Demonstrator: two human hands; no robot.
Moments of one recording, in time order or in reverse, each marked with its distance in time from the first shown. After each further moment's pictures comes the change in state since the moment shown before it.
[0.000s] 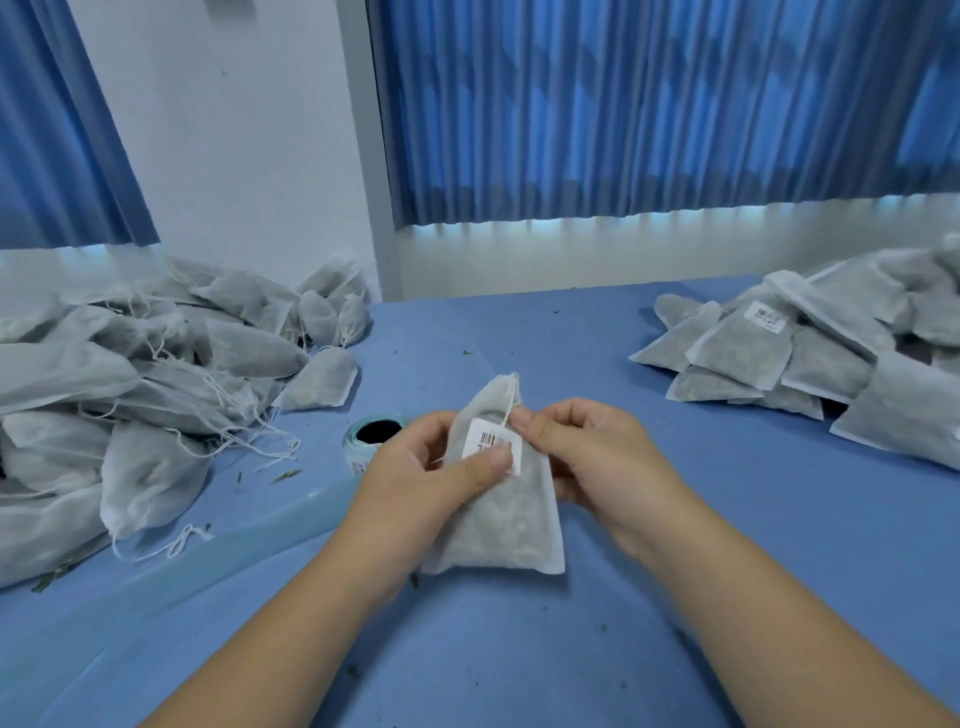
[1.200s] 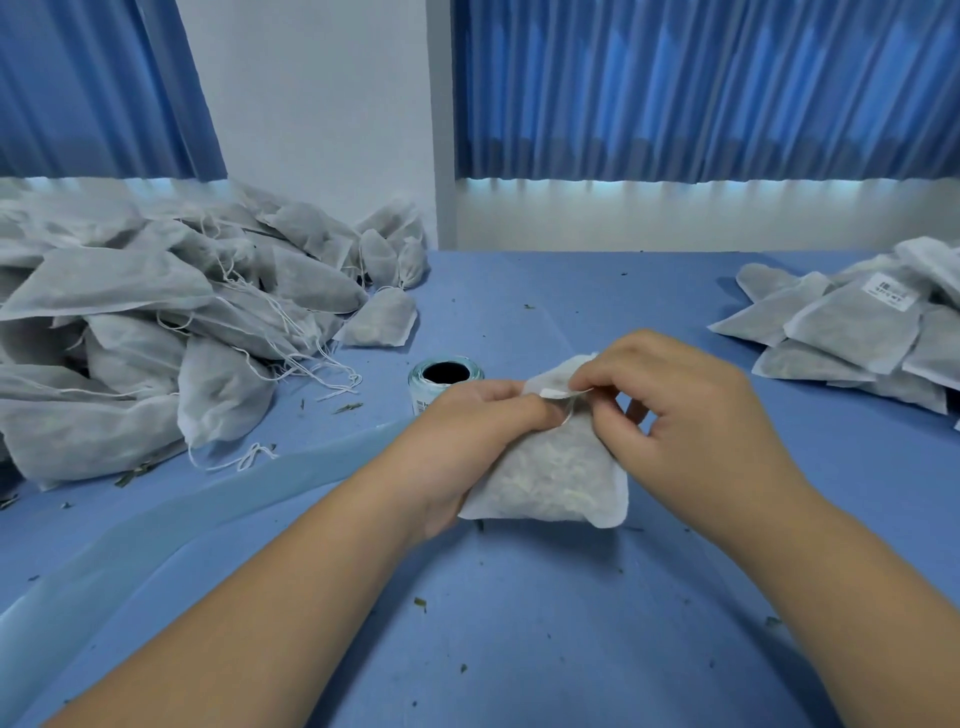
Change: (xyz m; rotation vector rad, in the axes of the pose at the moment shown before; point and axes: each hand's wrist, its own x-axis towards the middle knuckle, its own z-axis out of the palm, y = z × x) left_hand 0.006 0.002 -0.019 -0.077 -0.182 -0.247; right_hand -0.010 0.000 0.007 -1.028 0.060 -1.004
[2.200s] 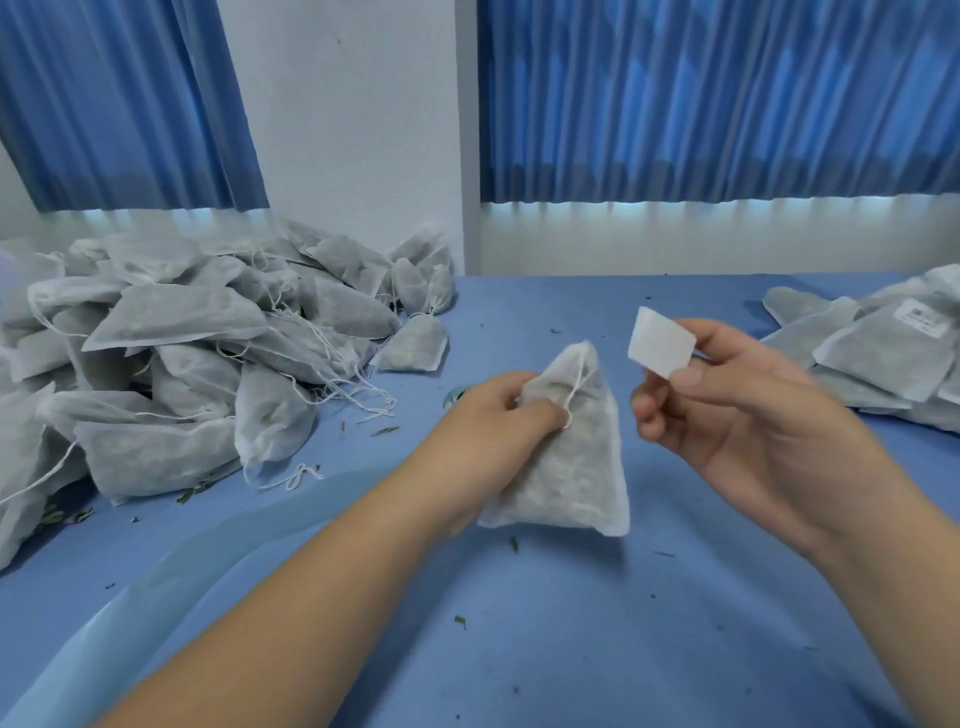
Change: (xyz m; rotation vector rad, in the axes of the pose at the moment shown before) left_hand -0.007 0.017 -0.003 0.268 0.239 0.120; right_hand 0.016 -0.002 -0.022 1.442 -0.096 0.579
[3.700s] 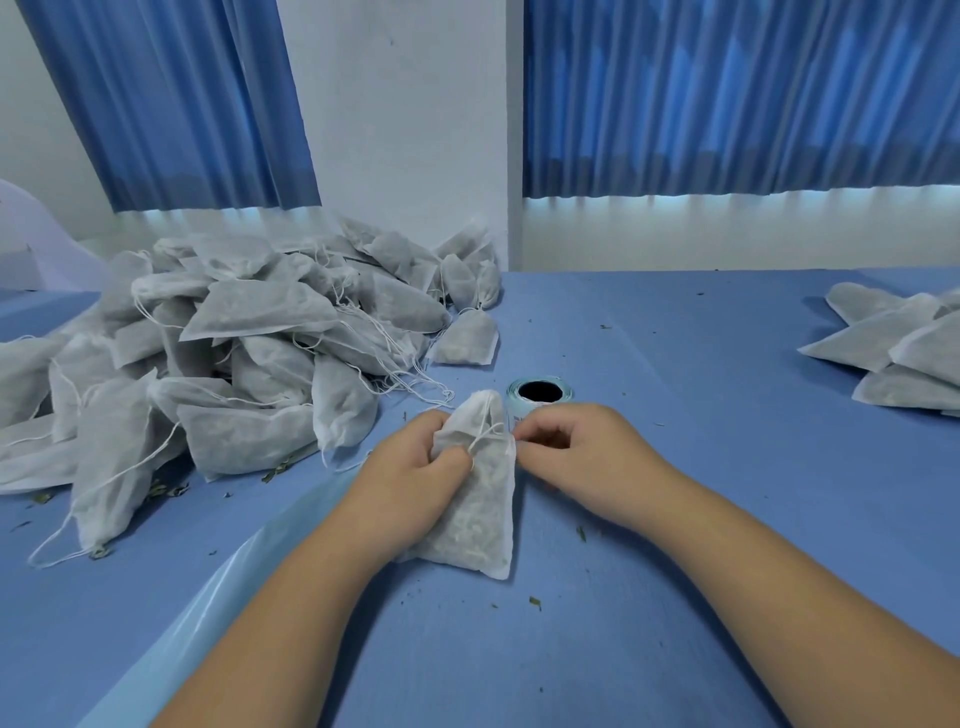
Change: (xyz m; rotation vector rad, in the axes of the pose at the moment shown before) left_hand -0.036 -0.051 -0.090 0.396 0.260 0.054; right_hand 0.047 0.095 0.064 -0.942 -0.126 0.099
